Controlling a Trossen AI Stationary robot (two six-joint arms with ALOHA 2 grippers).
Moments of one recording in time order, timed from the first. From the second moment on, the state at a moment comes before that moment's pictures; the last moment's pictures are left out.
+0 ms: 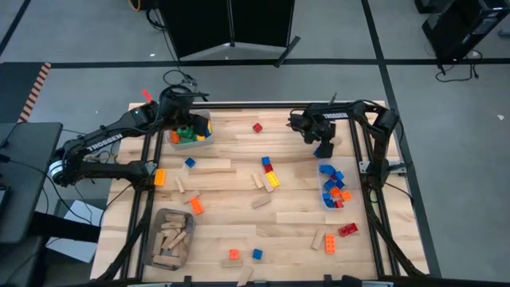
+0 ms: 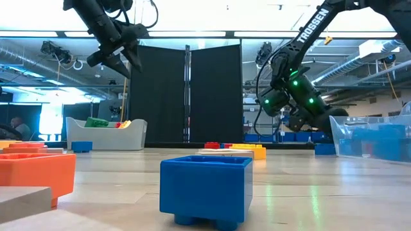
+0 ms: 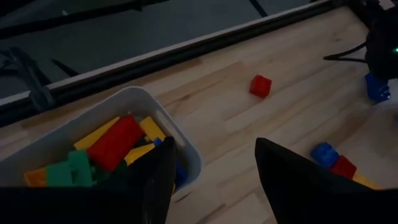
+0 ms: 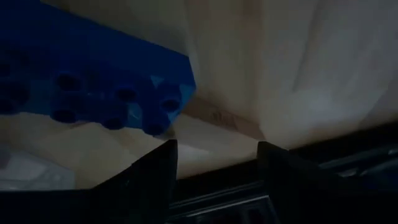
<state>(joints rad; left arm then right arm) 0.57 1.03 0.96 -0.69 -0.17 -0.49 -0.61 1.91 1.12 -1.25 0.35 -0.24</state>
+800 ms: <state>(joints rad) 0.57 1.03 0.96 -0.62 -0.12 -0.54 -0.61 1.91 1.03 -1.19 0.41 -0.41</state>
